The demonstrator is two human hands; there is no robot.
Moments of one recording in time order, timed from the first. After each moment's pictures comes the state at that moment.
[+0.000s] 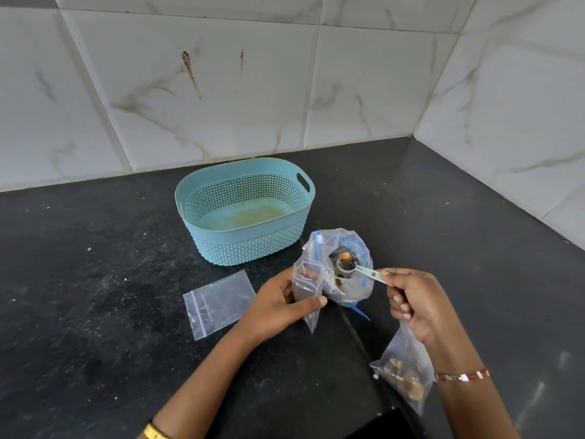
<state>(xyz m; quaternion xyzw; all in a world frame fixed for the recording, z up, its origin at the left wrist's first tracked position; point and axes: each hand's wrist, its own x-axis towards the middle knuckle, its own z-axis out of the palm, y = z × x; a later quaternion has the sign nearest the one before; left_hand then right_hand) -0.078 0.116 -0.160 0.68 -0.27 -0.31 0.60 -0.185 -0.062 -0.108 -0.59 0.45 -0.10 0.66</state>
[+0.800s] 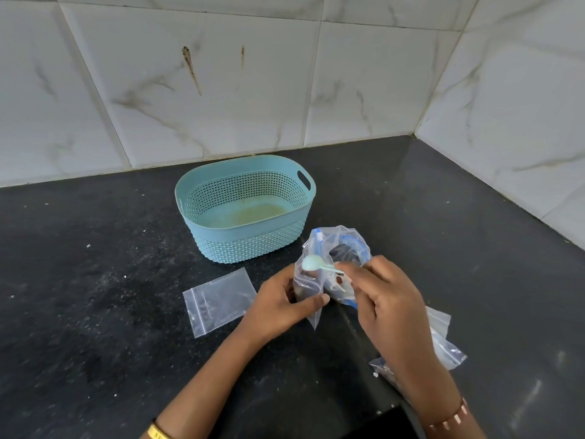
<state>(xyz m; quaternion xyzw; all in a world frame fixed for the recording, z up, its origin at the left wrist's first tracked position) -0.079 0.114 -0.169 0.69 -0.30 -0.26 0.61 -0.193 -0.013 -0.111 -0.94 0.10 -0.29 0.11</state>
